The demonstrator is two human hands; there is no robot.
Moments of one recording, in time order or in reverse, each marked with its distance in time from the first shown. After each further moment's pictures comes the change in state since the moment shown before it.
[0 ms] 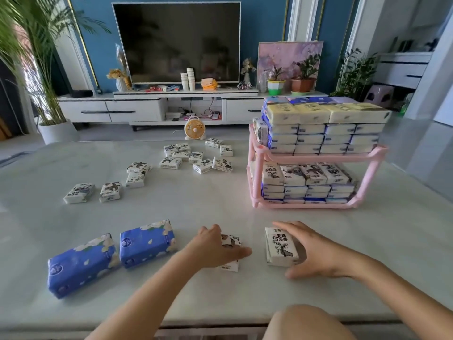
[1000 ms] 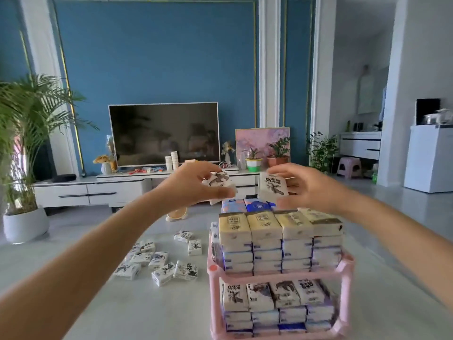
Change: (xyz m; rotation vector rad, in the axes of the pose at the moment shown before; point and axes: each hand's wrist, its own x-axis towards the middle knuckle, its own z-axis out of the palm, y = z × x) left_hand 0.044 0.174 -0.222 -0.168 0.551 0.597; right_hand 0.030 -0.058 -0.270 0.145 0.478 -0.221
